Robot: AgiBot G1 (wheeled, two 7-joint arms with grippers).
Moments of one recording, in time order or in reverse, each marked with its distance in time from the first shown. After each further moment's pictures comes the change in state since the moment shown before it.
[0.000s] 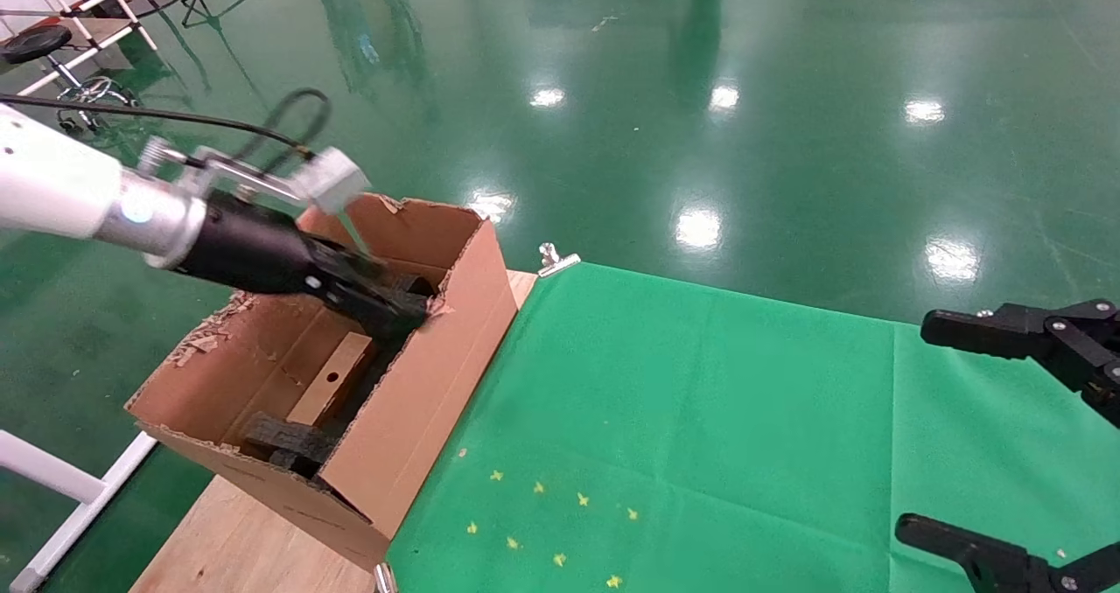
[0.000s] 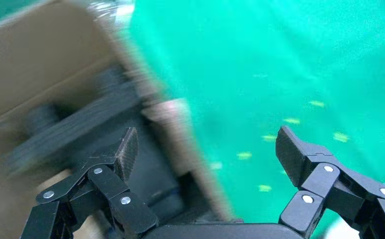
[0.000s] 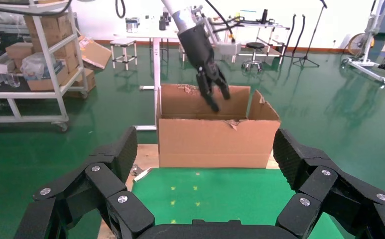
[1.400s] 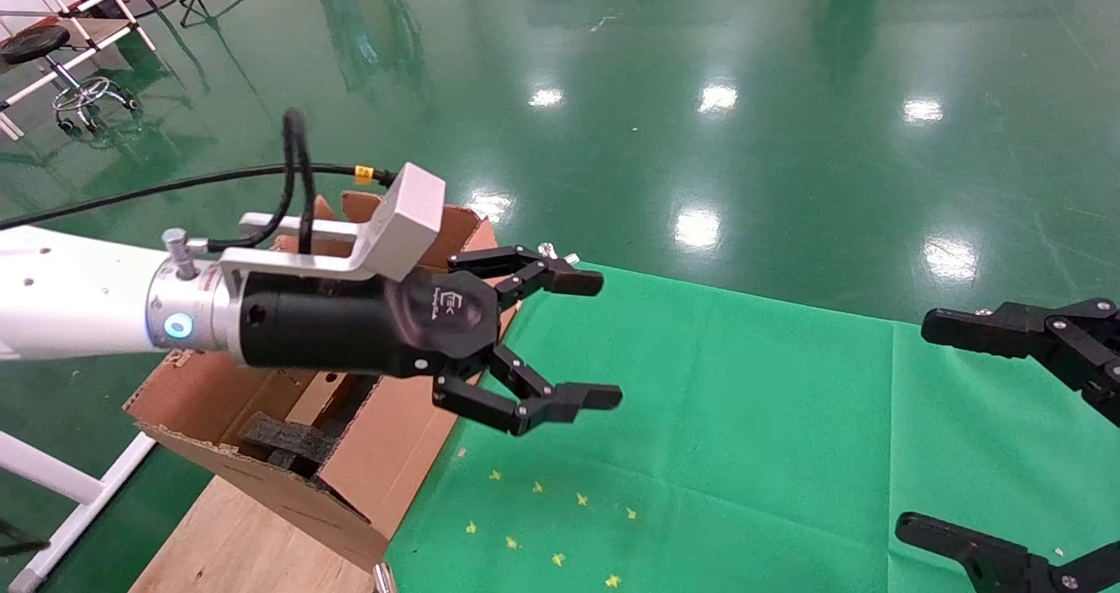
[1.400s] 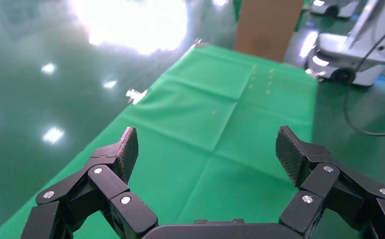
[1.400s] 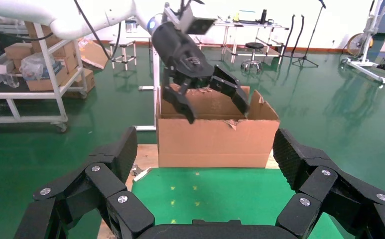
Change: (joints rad) left arm 0.550 -0.051 -0.461 -0.491 -0.584 0.065 0.318; right arm 0.000 0.000 -0.001 0.000 0.001 0.000 -0.001
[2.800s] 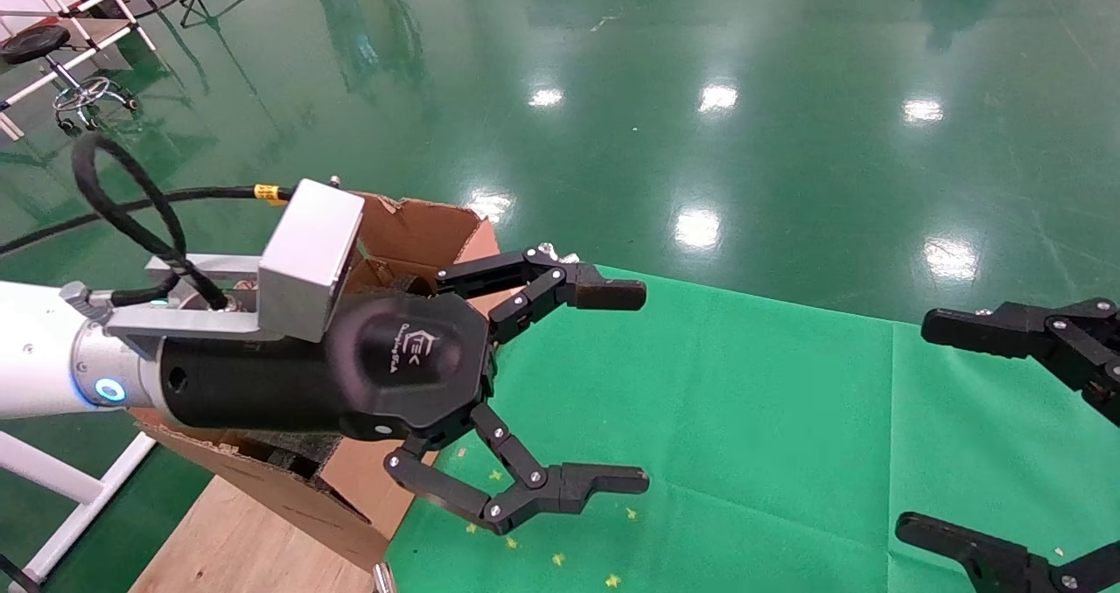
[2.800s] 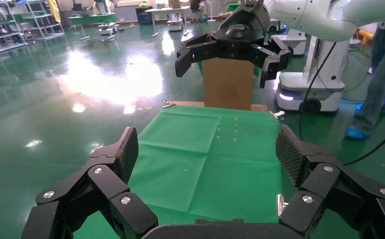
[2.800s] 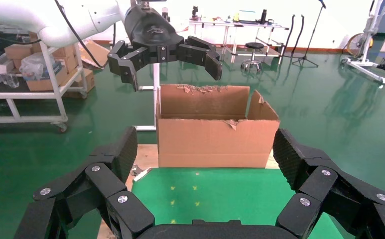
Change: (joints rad) left arm 0.200 -0.019 -0.167 -0.176 -0.212 0.023 0.114; right arm 0.000 0.000 0.000 0.000 0.000 0.000 0.000
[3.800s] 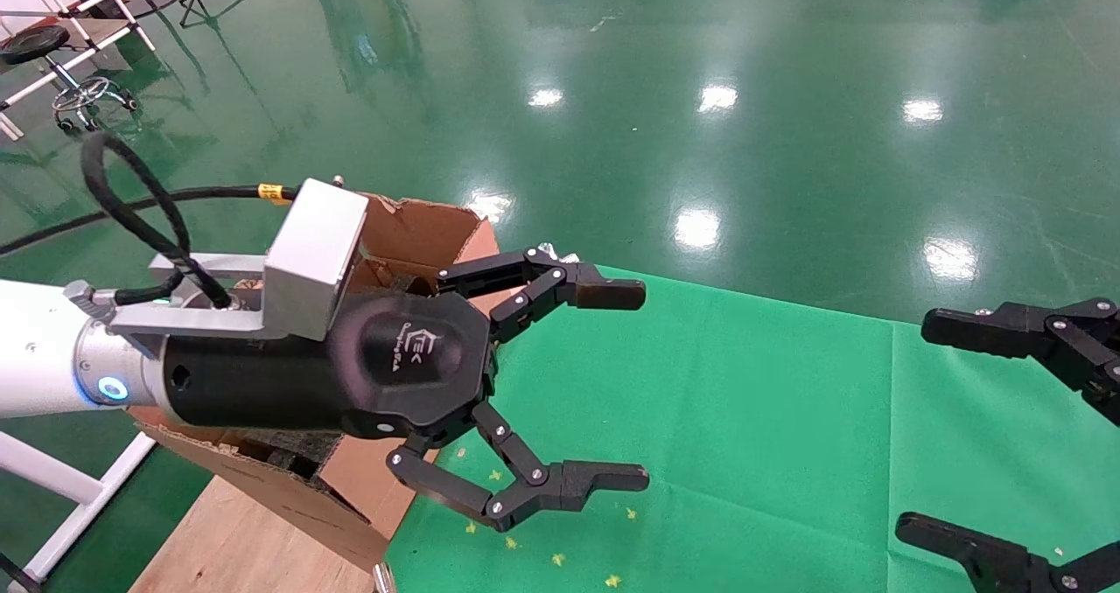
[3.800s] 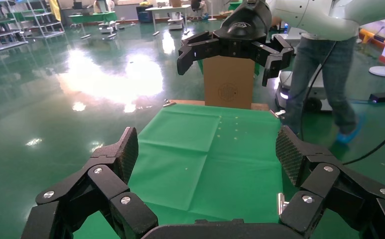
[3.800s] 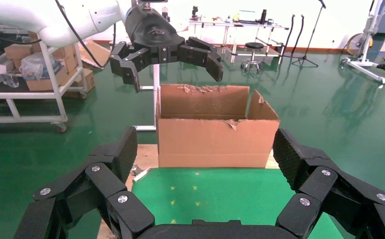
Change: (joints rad) left arm -0.005 0.001 0.005 0.004 0.006 -0.001 -0.002; right arm 0.000 0.000 0.000 0.000 0.000 0.000 0.000
